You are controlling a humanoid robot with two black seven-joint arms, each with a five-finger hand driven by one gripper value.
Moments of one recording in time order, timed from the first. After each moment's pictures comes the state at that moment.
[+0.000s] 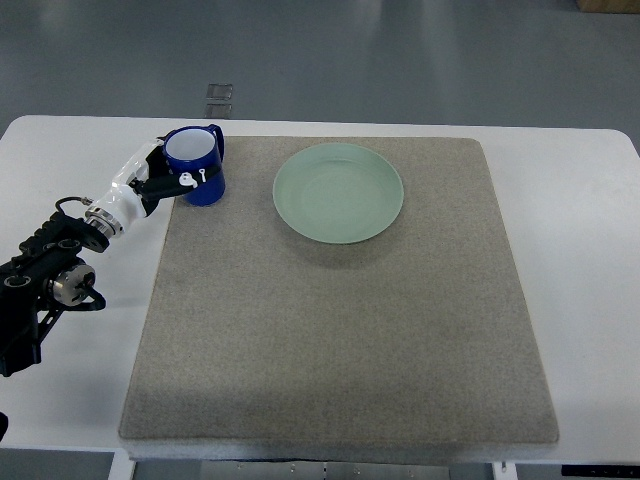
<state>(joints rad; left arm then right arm) -0.64 0.32 -0.77 -0.62 0.68 -0.25 -0.51 0.02 0.00 0.01 0.08 -0.06 0.18 0.23</state>
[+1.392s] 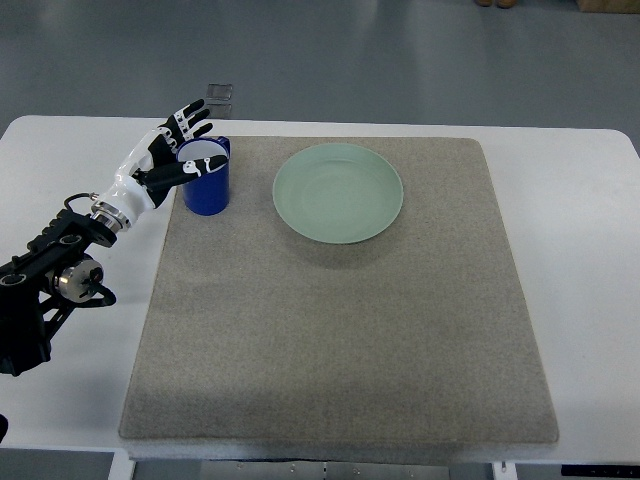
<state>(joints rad) -0.62 0.34 -0.80 -0.75 0.56 -0.30 -0.51 0.02 0.00 0.01 0.08 -0.06 0.18 0.23</state>
